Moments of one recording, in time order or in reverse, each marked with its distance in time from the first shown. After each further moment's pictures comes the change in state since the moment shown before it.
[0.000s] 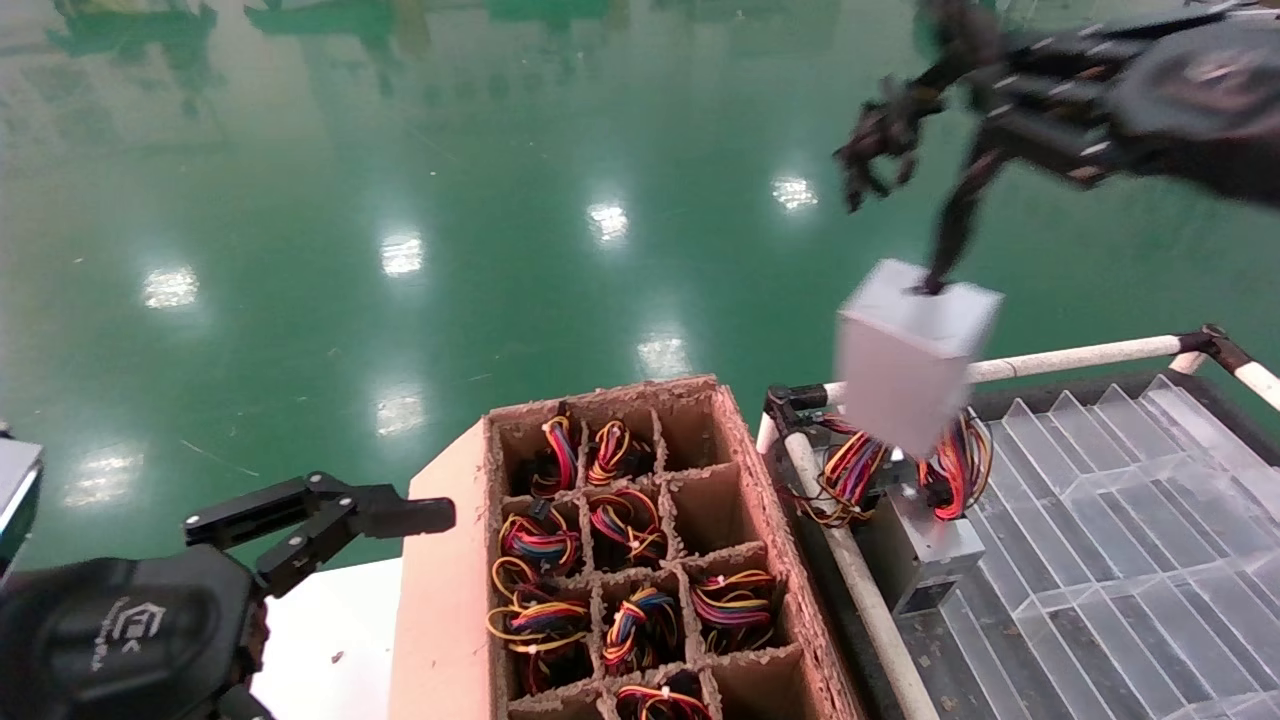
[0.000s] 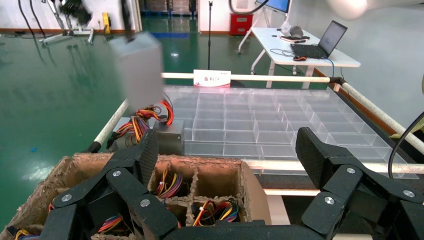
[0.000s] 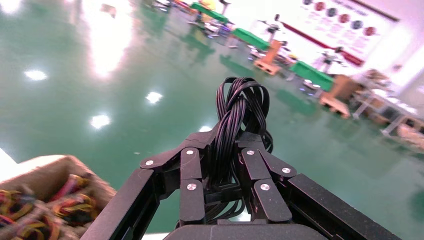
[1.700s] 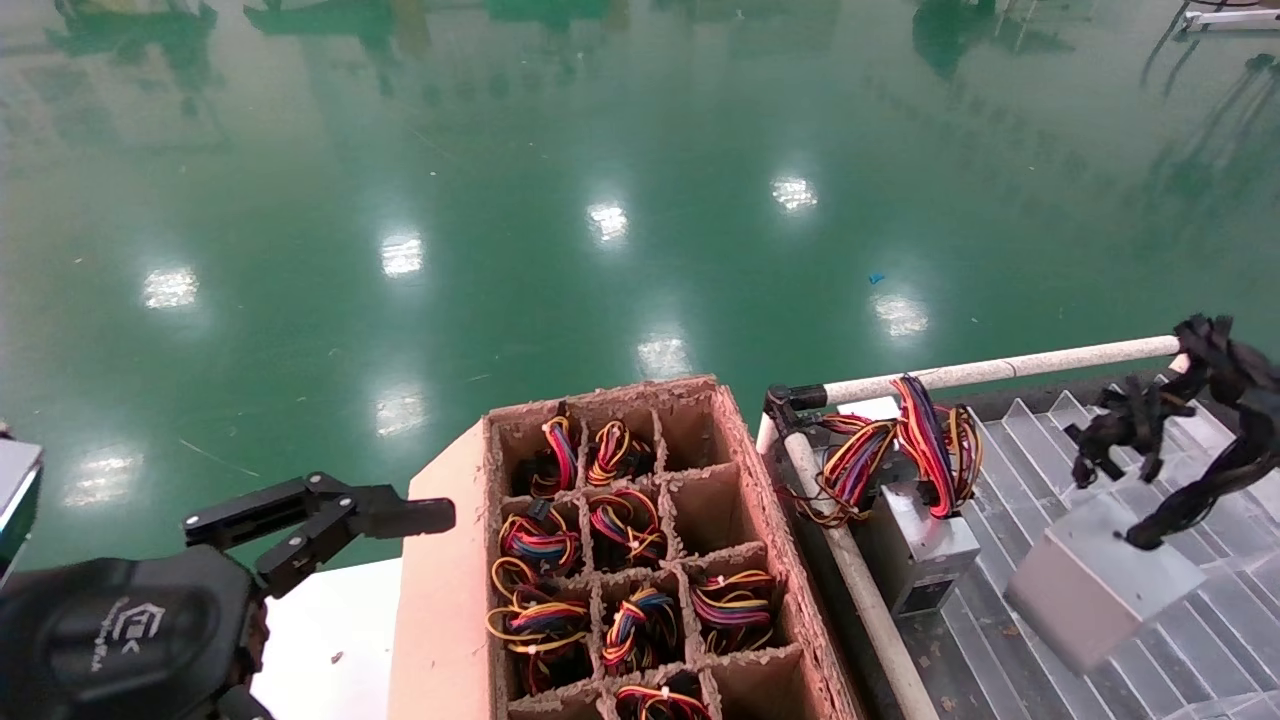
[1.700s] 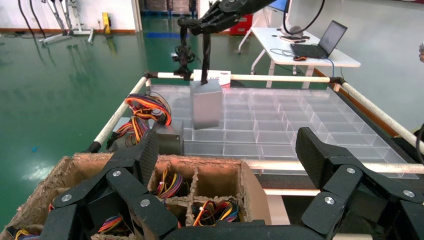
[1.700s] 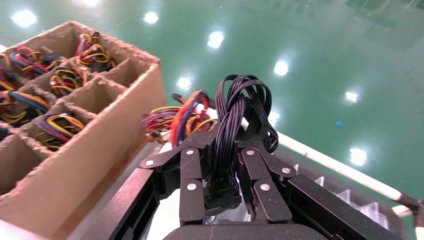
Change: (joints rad) left arm 0.000 0.000 0.000 0.000 0.000 0.000 0.000; right arm -0.813 0.392 0.489 -0.072 0.292 -0.122 -0.087
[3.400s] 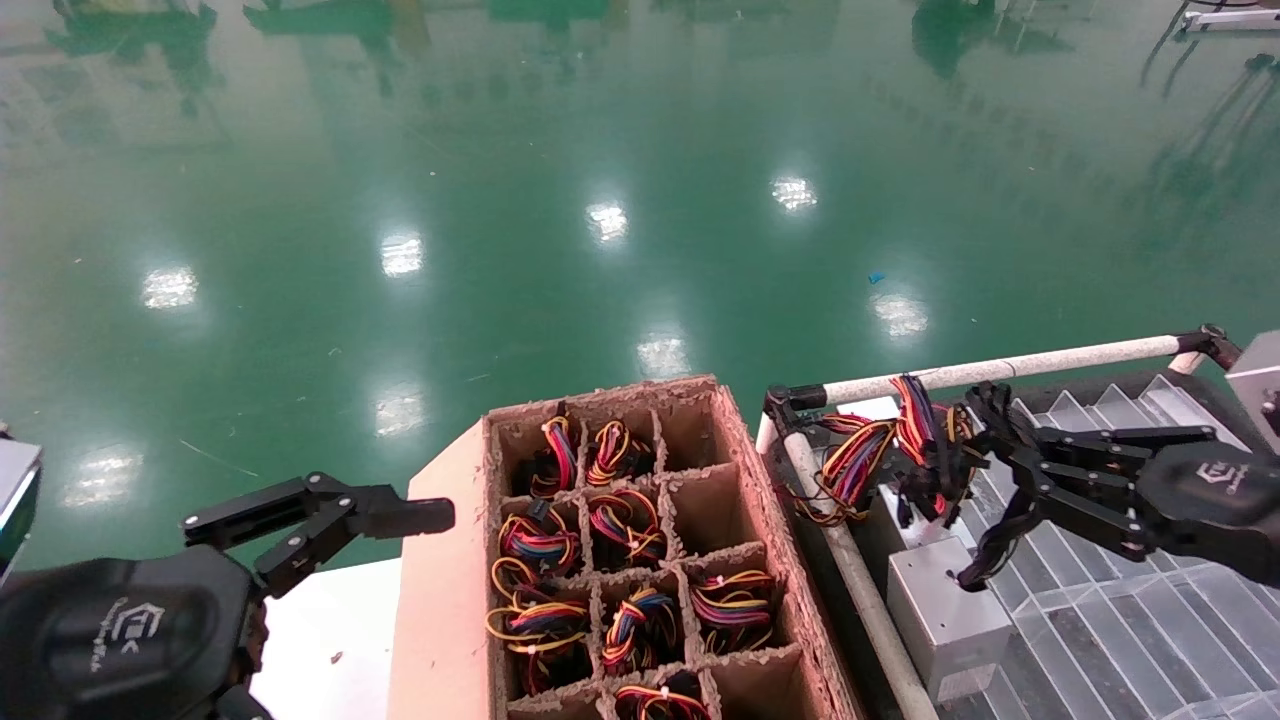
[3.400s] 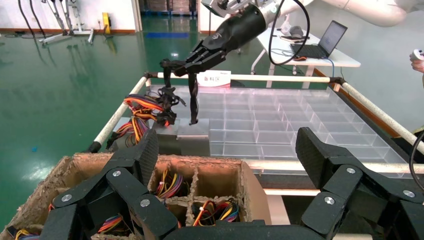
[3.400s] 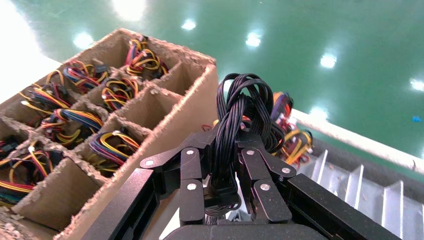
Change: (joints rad) left arm 0.000 0.000 0.000 0.000 0.000 0.000 0.000; right arm 0.237 -0.216 -0.302 0.064 -0.142 0.035 0.154
